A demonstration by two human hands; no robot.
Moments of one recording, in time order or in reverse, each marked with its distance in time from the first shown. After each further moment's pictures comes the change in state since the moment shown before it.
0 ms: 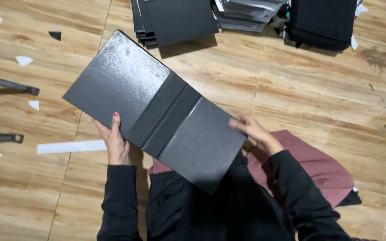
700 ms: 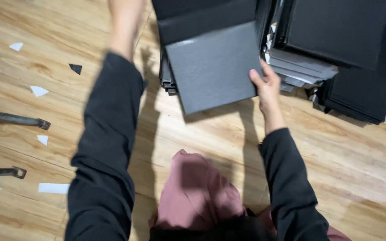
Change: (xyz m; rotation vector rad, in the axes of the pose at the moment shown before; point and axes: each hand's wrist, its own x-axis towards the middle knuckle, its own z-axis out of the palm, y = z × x) left_hand 0.275 0.065 0.239 0.587 -0.141 0.710; right_hand 0.325 -0.116 -0.055 0.303 0.318 -0.549
